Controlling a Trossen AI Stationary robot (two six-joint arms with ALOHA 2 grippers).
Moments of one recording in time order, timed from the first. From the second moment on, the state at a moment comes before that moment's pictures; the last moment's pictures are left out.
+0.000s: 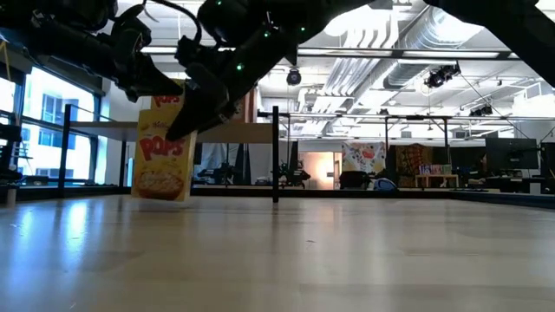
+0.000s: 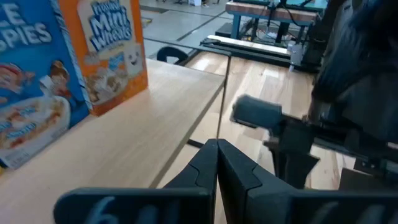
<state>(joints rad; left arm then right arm) 0.46 0.63 0.34 0.02 0.07 -0.01 -0.06 2.28 1.91 -0.38 -0.06 -0.22</state>
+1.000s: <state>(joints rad) 0.41 0.66 0.35 0.00 0.23 -0.05 0.06 1.91 1.58 -0.43 0.14 -0.13</state>
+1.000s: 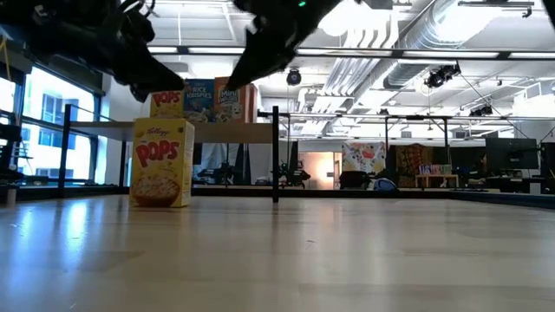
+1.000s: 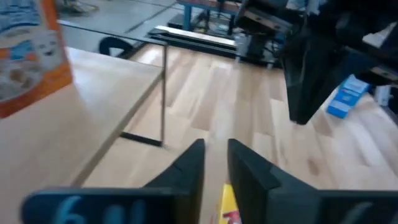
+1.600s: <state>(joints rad) 0.21 1.07 0.88 -0.78 0.11 -0.02 0.20 1.52 0.92 0.19 0.38 -0.02</state>
